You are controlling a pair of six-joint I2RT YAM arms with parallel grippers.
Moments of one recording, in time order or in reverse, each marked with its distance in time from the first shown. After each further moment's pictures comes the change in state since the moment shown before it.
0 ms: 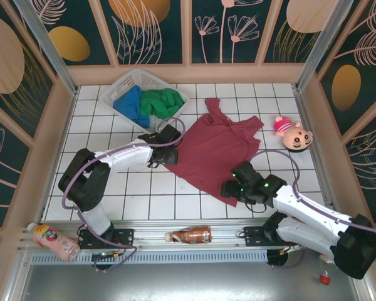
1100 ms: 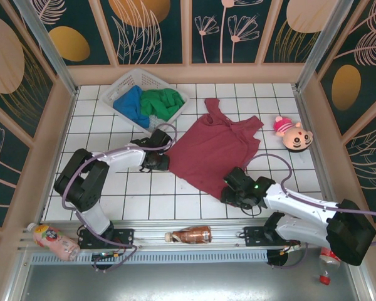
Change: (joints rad) left arm 0.078 -0.026 -0.150 0.091 0.150 0.097; right arm 0.087 0.114 -0.037 0.068 0.029 0.116
